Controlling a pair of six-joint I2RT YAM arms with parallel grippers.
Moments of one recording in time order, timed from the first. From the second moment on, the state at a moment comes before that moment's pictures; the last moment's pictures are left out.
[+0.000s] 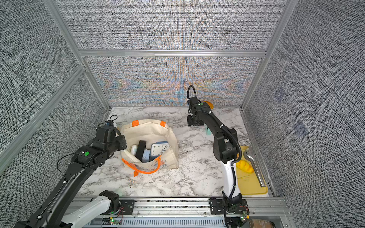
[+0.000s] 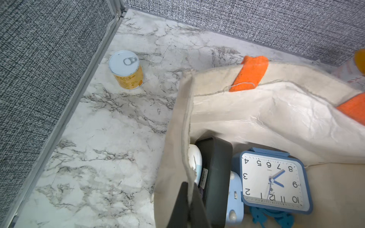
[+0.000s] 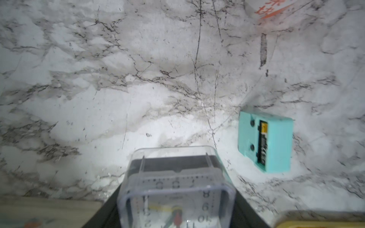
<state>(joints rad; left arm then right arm) -0.36 0.95 1.05 -0.87 -0.24 -0.44 0.37 2.23 2.08 -1.07 0.13 0.26</state>
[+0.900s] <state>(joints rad) -0.36 0.99 1.03 -0.76 -0.15 -0.42 0.30 2.57 2.38 -1.01 0.21 0.22</state>
